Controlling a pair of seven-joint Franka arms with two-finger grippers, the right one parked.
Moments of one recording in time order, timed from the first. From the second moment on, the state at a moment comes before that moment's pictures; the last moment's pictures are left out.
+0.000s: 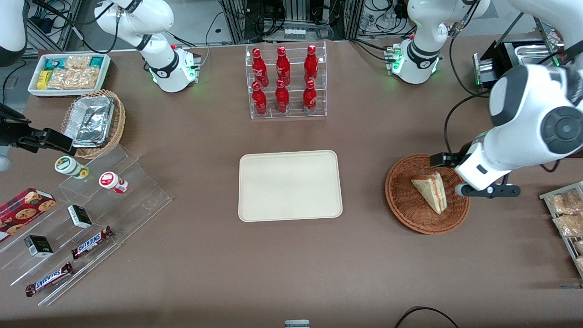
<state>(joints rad) 0.02 0.24 -0.21 -1.66 0.02 1.70 -0.16</state>
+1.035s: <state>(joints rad) 0.06 0.13 -0.17 -2.11 0.02 2.21 -0.55</state>
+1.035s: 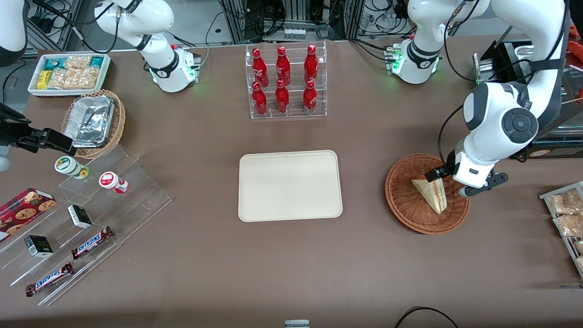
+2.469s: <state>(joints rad) 0.08 0.28 -0.17 -2.20 0.02 2.45 -0.70</state>
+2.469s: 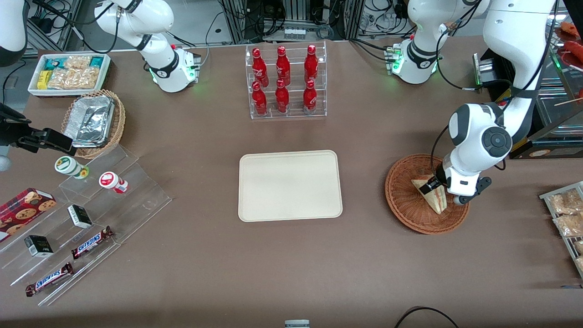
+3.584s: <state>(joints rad) -0.03 0.23 -0.26 -1.91 0.02 2.04 -0.57</state>
